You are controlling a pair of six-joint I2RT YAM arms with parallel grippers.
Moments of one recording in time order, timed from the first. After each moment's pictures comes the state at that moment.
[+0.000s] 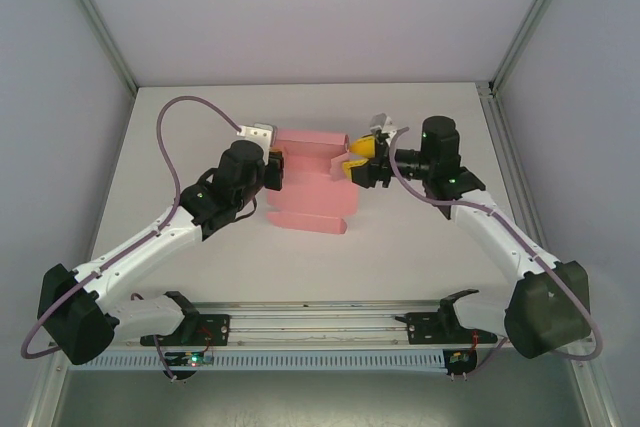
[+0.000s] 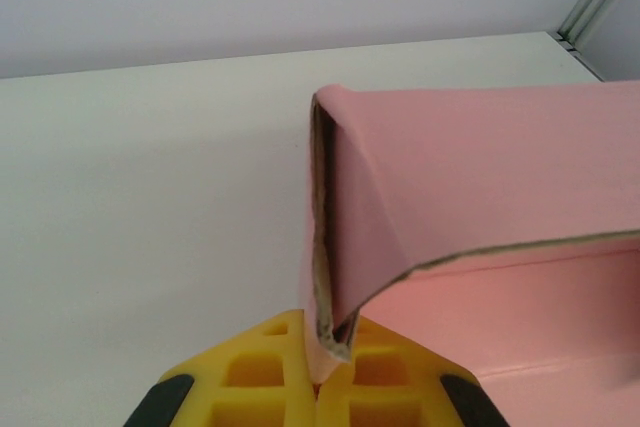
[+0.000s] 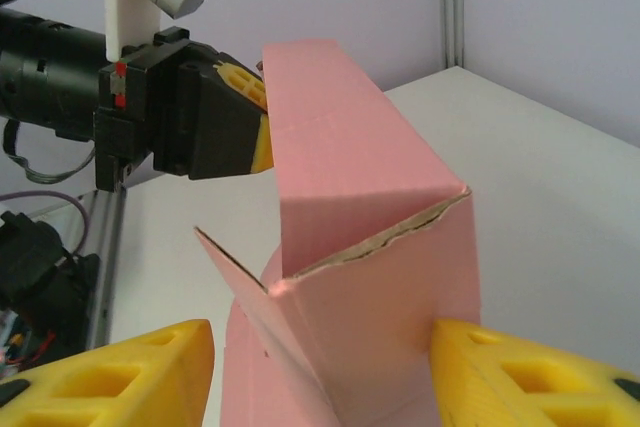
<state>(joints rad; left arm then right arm) -0.64 1.19 0.96 -0.24 -0.21 -0.30 0.31 1.24 0.89 0.02 -0.94 -0.05</state>
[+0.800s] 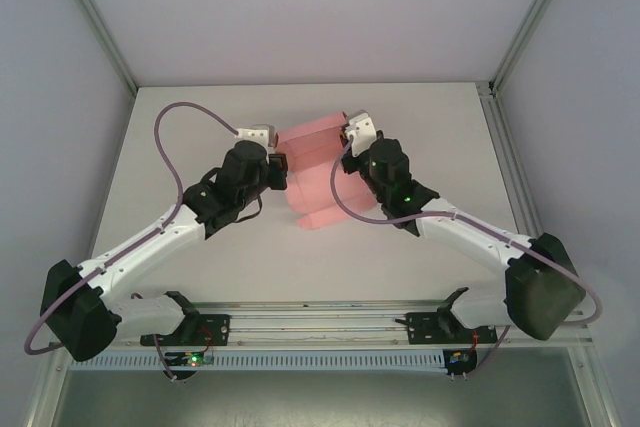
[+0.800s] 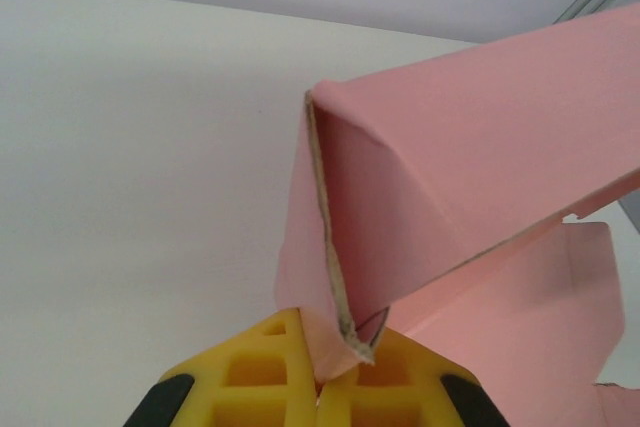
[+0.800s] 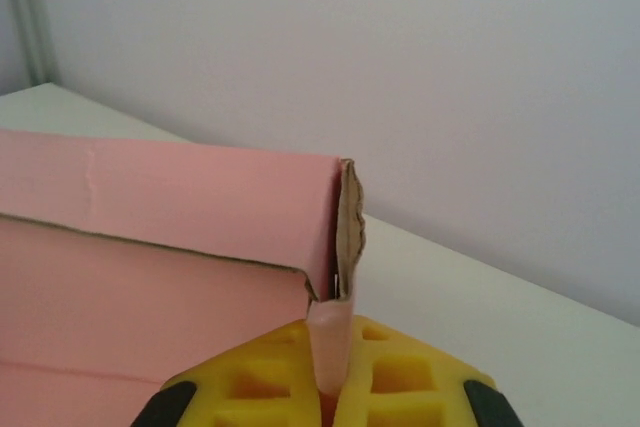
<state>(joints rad) -0.64 1.21 0.96 -0.25 -0.14 -0.54 0.66 1.35 0.84 0.34 0.32 -0.12</state>
